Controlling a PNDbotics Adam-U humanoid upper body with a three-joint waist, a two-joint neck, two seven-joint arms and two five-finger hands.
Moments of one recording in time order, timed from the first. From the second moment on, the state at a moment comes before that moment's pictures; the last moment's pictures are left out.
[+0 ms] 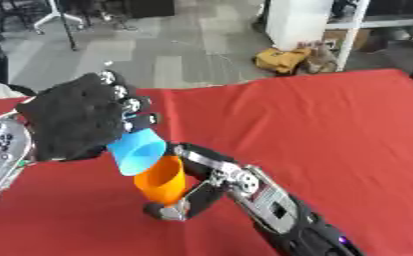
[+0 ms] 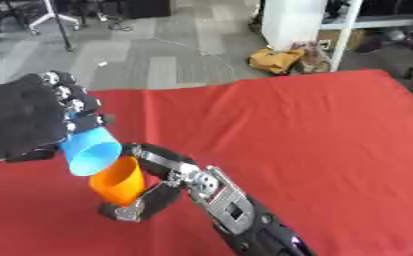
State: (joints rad) left arm -0.98 0.38 -0.48 -1.55 -1.52 -0.55 0.21; right arm -0.63 -0.22 0.38 -1.44 -0.04 -0.26 0.46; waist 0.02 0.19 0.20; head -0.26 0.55
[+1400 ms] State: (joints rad) left arm -0.99 0.37 -0.50 -1.53 -1.56 -0.63 0.16; right arm -0.63 -0.22 0.38 -1.44 -0.04 -0.26 0.45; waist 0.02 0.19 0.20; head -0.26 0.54
